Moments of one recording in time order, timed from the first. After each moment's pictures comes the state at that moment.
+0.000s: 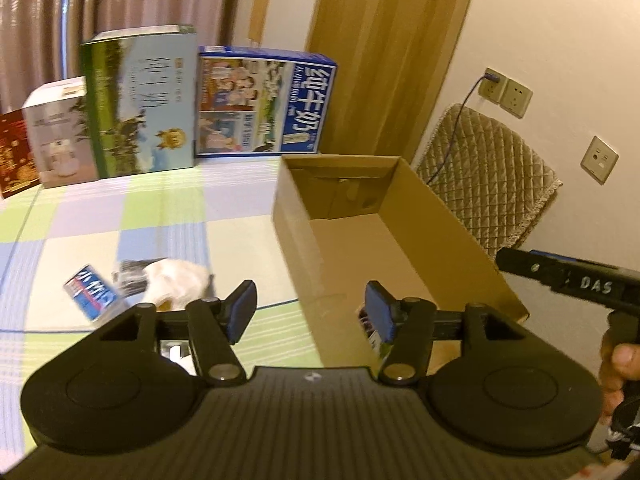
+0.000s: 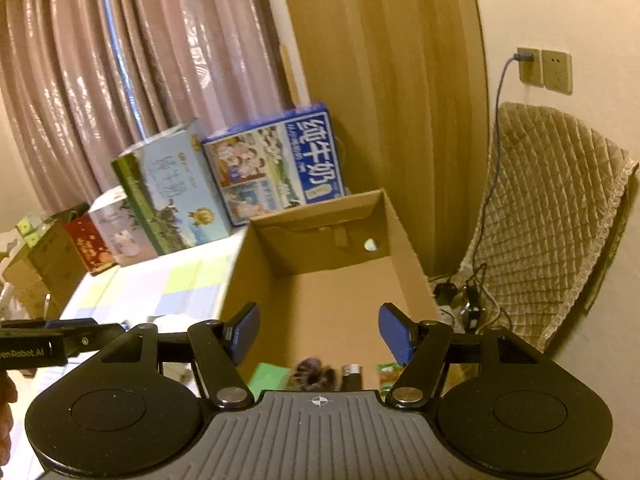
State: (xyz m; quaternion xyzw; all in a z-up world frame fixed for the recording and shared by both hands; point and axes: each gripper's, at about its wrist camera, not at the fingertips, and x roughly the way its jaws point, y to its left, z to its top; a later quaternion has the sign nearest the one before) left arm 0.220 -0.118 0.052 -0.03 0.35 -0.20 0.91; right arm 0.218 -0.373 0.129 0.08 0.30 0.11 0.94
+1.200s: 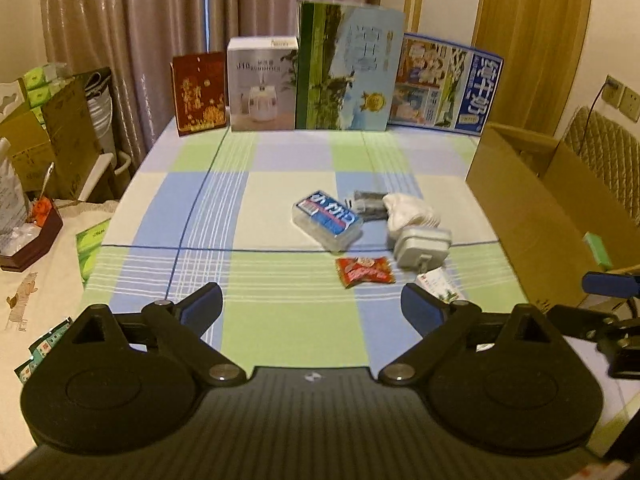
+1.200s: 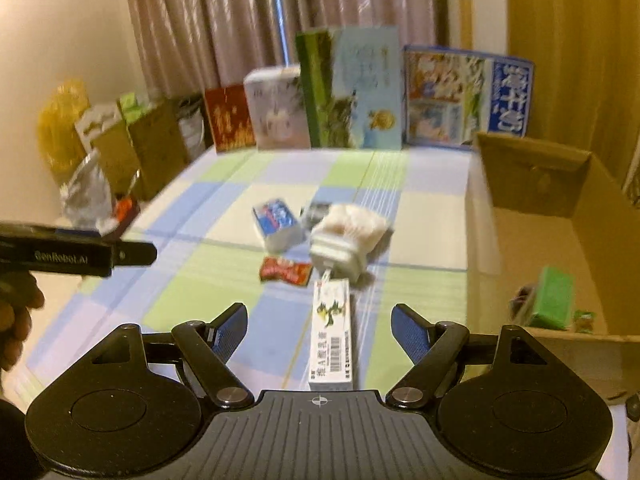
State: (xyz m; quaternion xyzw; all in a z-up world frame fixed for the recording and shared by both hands) left arm 0.165 0.078 0.001 -0.01 0.37 -0.03 0.93; right arm 0.166 -0.168 0.046 -0.04 0.36 0.27 0.89
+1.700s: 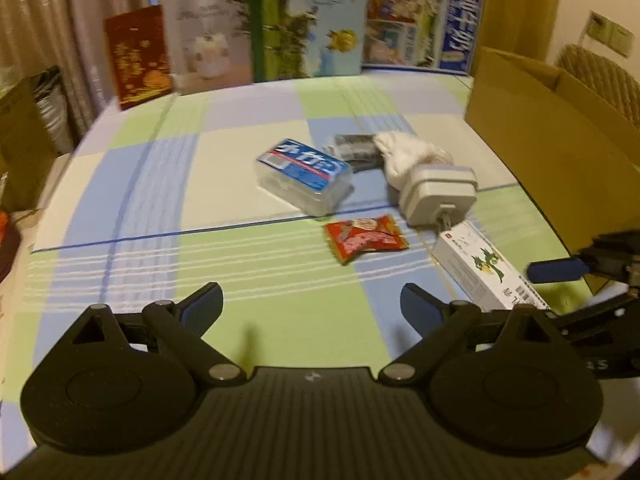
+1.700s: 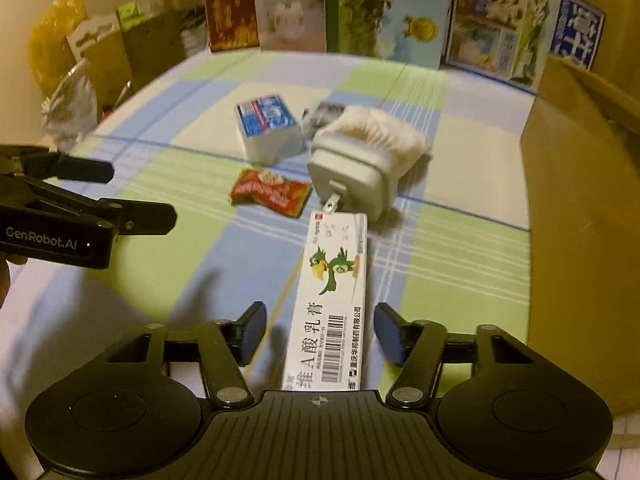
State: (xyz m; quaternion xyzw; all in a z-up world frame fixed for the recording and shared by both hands) left arm 0.228 0.066 -0.087 0.04 0.40 -0.10 0.91; right arm 0.235 -0.124 -0.056 -0.12 0.44 0.28 0.85
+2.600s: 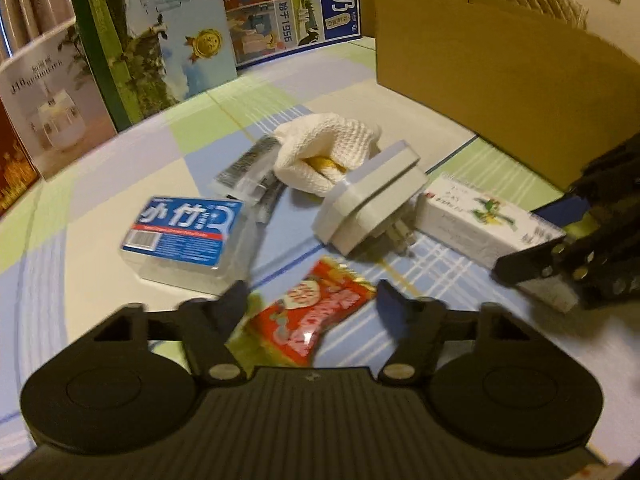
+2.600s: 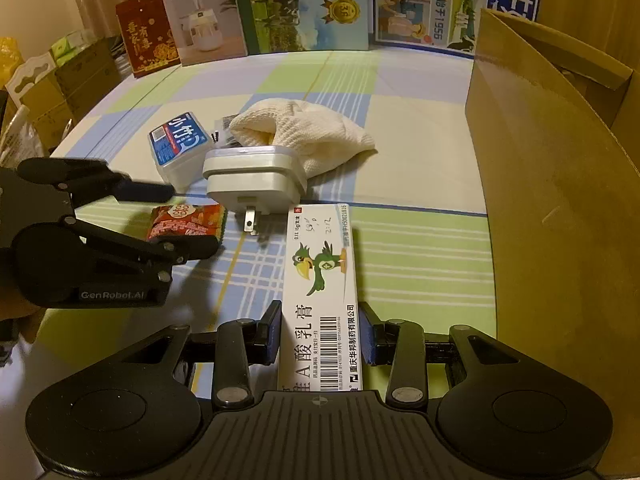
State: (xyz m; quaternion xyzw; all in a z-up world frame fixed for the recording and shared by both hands) left arm 0.307 0.017 -0.136 0.15 0.37 -0.25 0.88; right arm 0.276 -0.146 -0.062 -0.06 0.45 0.20 0.87
